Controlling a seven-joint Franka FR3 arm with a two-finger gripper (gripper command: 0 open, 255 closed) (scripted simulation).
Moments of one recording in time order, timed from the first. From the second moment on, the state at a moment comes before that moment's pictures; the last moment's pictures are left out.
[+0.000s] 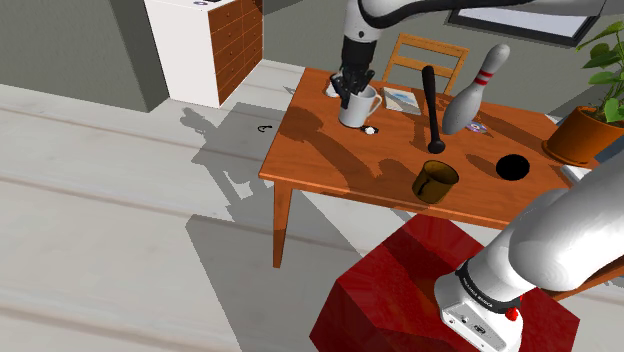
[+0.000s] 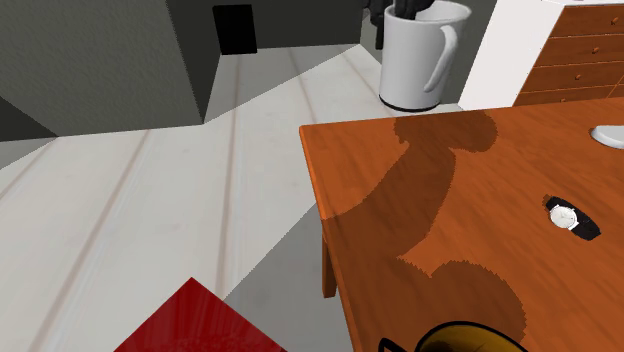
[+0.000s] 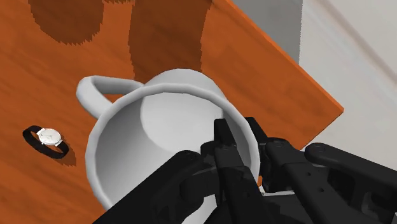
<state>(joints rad) 0.04 -0.11 0.10 -1.96 -0.05 1.83 0.25</state>
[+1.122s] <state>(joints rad) -0.05 -0.72 -0.06 -2.46 -0.11 1.73 0.02</state>
